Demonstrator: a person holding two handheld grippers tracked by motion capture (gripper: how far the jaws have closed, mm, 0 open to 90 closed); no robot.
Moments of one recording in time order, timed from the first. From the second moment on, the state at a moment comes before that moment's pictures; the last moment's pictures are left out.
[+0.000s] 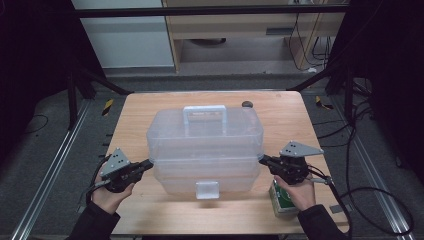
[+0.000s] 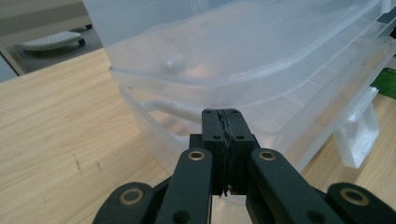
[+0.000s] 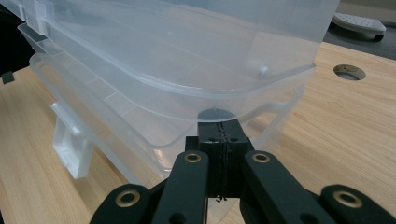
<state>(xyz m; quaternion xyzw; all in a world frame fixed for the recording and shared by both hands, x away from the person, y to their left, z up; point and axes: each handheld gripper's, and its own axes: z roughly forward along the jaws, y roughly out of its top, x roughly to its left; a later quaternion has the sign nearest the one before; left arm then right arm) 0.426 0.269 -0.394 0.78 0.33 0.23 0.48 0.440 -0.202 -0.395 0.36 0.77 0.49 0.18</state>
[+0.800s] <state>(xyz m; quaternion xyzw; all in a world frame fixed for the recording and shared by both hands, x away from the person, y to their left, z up) 0.436 0.263 -0.372 0.77 0.33 0.26 0.49 0.453 -0.202 -0.373 0.35 0.76 0.51 0.20</state>
